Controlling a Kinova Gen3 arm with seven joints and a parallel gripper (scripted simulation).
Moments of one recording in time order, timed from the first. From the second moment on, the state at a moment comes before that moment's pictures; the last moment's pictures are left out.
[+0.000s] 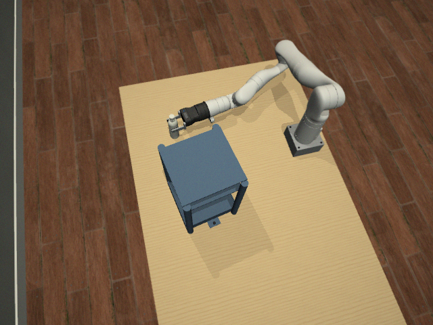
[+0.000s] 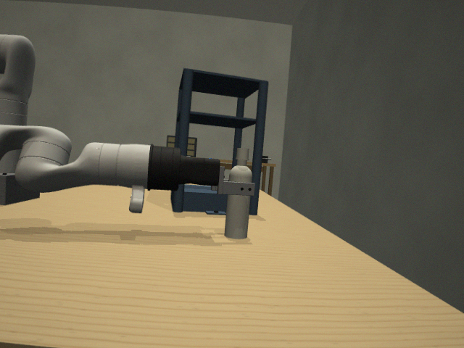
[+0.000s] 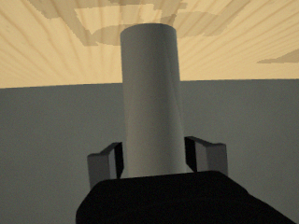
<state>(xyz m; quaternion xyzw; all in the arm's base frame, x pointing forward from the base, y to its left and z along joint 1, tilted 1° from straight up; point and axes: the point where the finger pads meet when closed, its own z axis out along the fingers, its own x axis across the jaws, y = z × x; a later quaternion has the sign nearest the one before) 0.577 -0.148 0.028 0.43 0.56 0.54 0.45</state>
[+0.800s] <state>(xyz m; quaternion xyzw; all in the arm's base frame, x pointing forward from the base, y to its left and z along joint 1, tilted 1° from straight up) 0.576 -0.148 0.019 0.43 0.56 0.55 0.45</state>
